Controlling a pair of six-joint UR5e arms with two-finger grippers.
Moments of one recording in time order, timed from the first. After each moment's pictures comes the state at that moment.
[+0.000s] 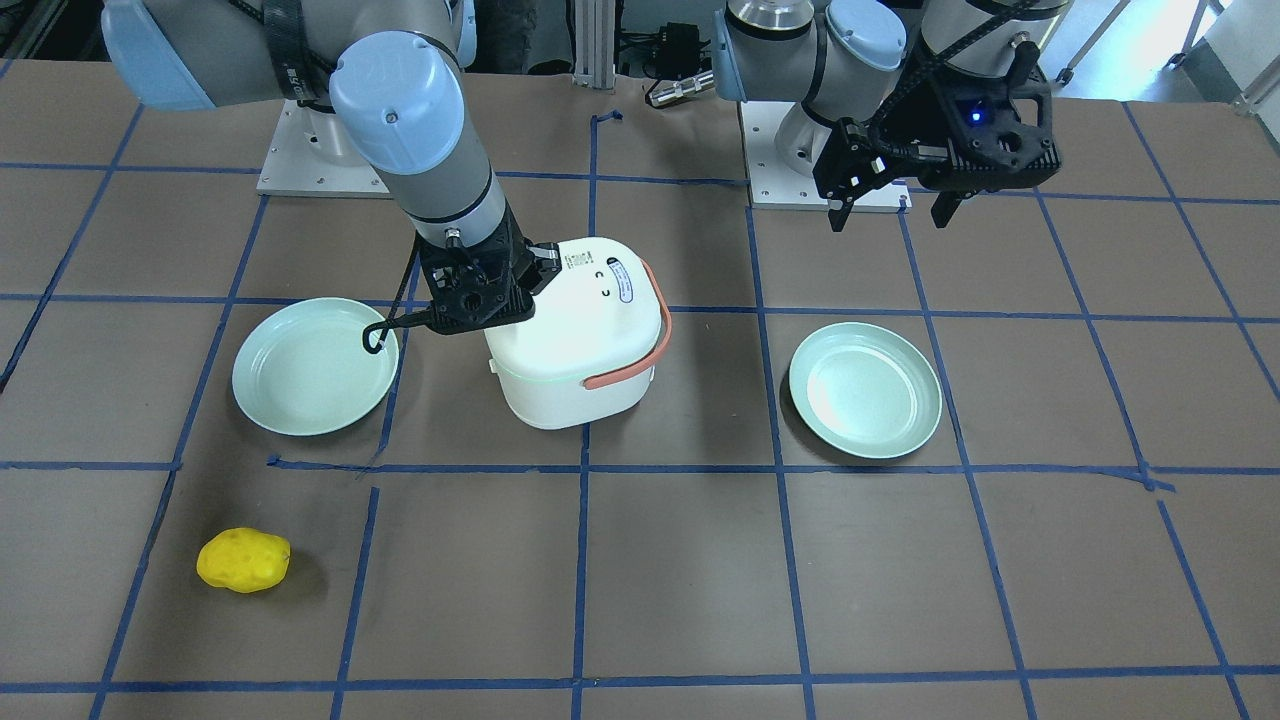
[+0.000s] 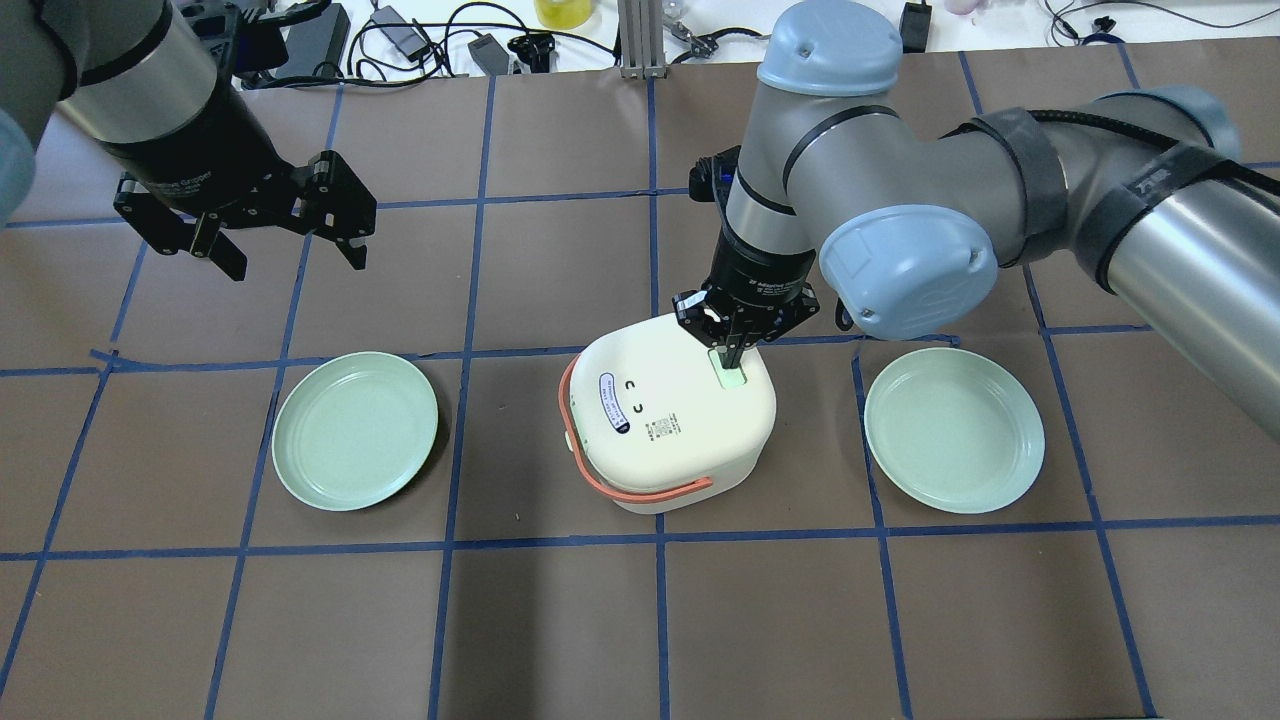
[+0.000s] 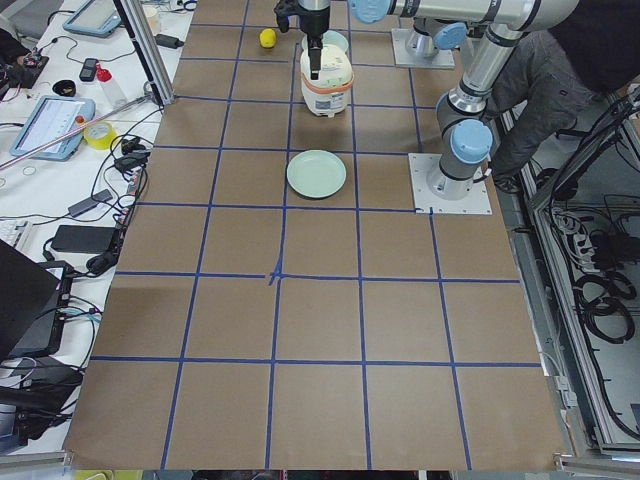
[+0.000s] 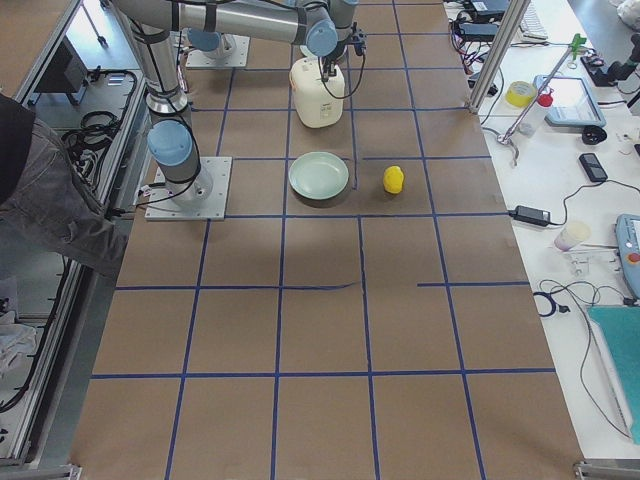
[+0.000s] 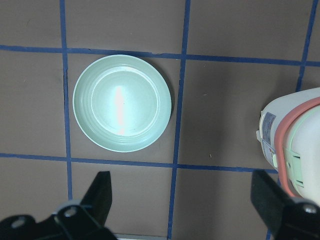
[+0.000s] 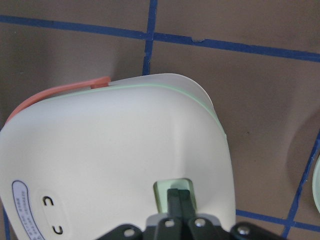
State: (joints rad) left arm -1.55 -1.49 -1.59 -1.62 1.59 -0.05; right arm 1.82 -1.42 1.73 -1.76 -1.40 0.09
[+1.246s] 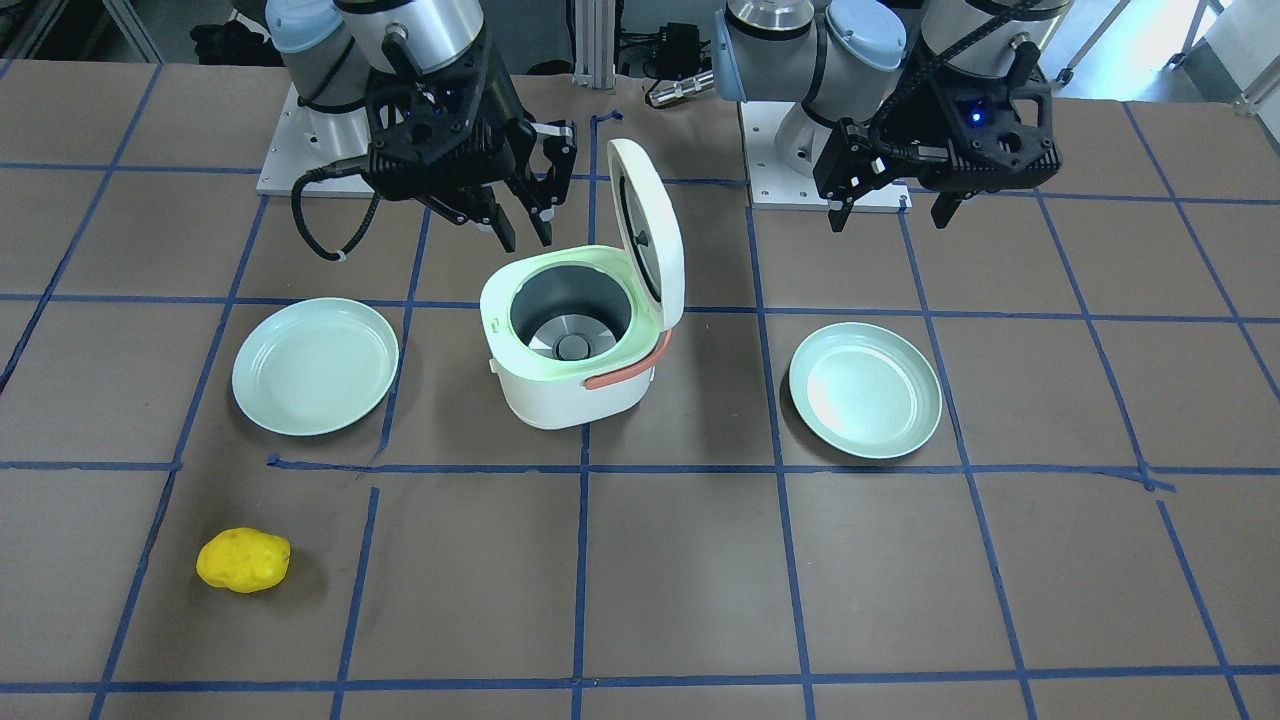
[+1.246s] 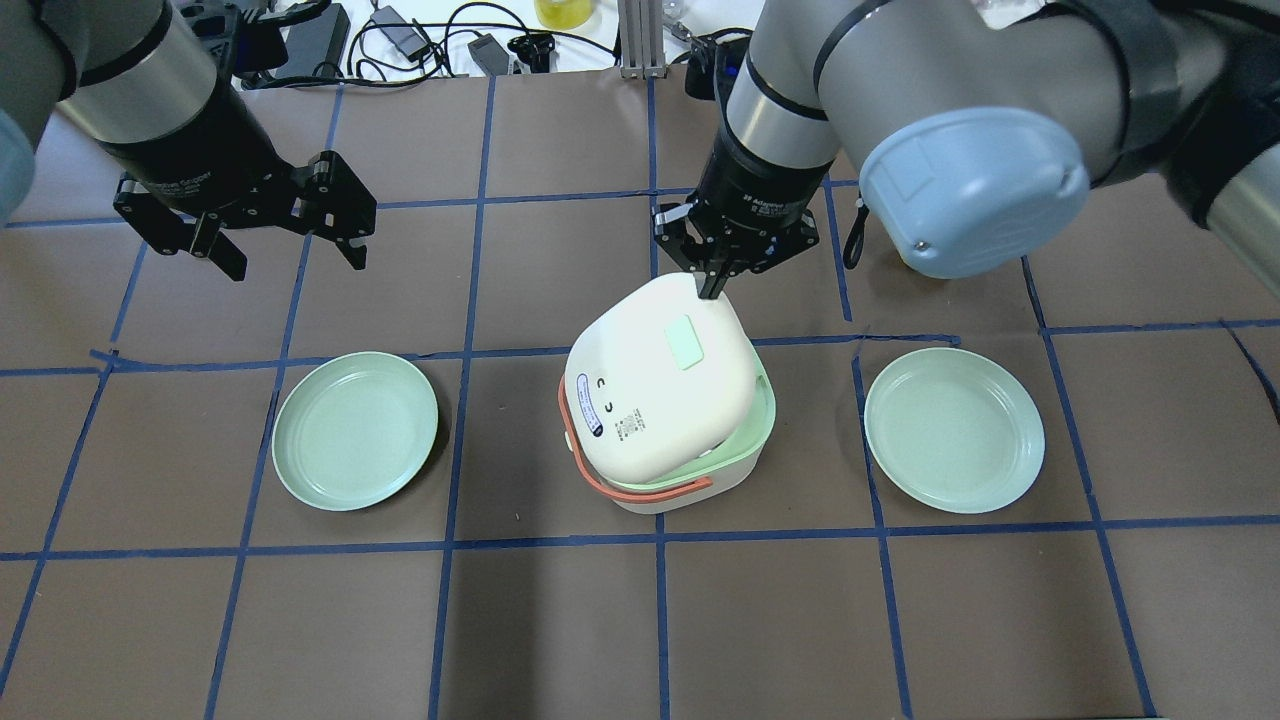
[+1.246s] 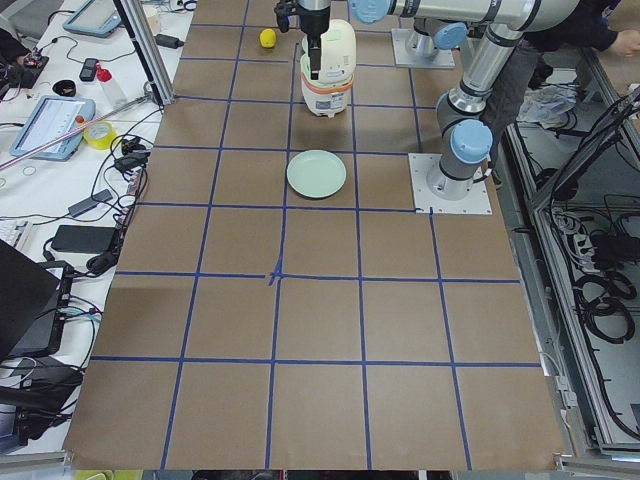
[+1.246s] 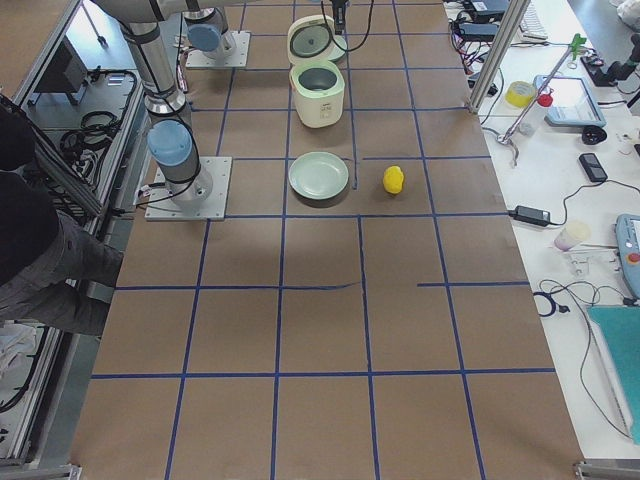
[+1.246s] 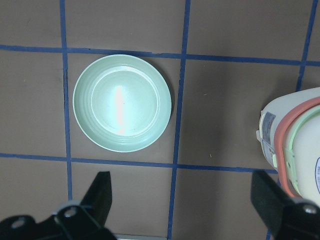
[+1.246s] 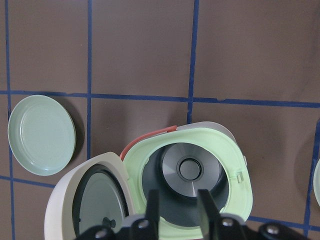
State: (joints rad) left arm -1.55 -1.49 -1.59 -1.62 1.59 -0.05; right arm 1.81 -1.50 1.45 -1.65 -1.33 0.22
